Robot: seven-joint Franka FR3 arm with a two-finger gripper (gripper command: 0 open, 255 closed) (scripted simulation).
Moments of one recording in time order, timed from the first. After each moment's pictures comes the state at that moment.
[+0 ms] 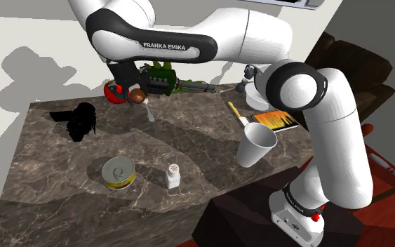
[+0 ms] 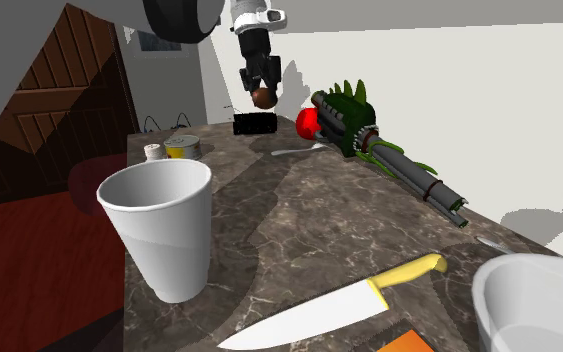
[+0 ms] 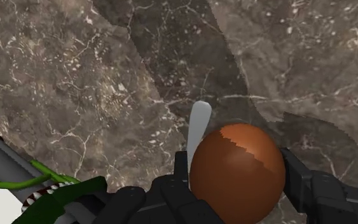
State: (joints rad) arm 0.40 0.76 0.49 -0.92 -0.52 1.39 0.72
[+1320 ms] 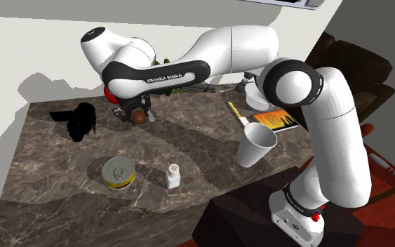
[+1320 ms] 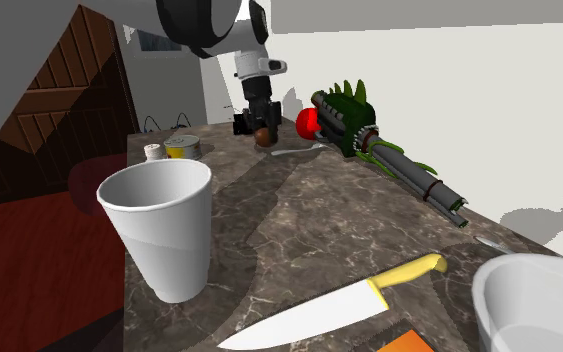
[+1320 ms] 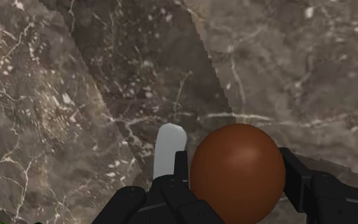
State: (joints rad) arm 0.34 0.77 0.49 -1.18 -0.53 1.64 0.80
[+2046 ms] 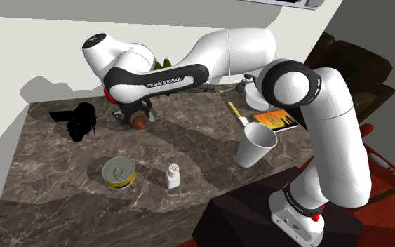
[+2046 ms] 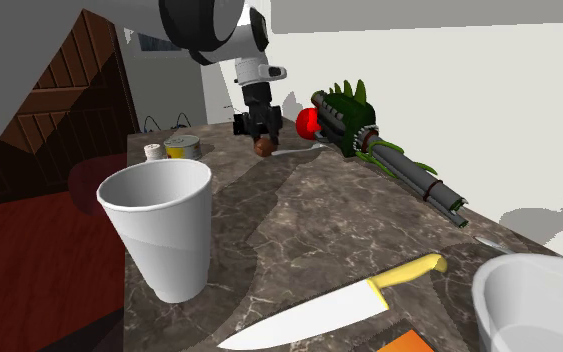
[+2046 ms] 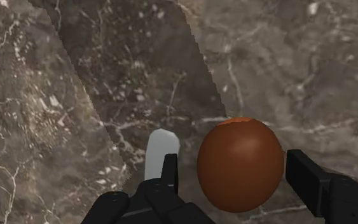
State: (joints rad) arm 0.34 0.78 0.48 -1.20 -0.54 1.67 0.81
